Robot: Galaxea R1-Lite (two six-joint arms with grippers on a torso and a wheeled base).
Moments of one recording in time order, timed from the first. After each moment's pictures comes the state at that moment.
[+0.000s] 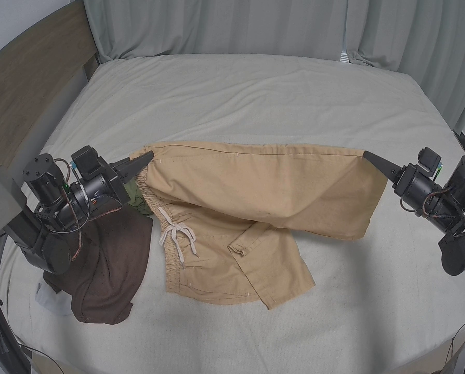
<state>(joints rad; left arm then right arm) -0.10 2.03 -0.73 -1.55 -0.70 -0.23 0.11 1.84 -0.53 -1.54 0.63 0.62</state>
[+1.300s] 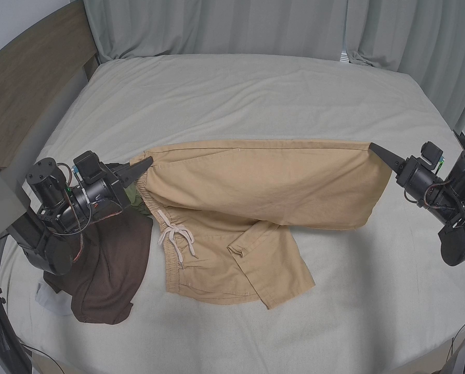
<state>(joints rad) -0.09 2.06 -0.73 -1.55 -0.70 -0.23 0.05 1.88 -0.60 -1.54 0.63 0.60</state>
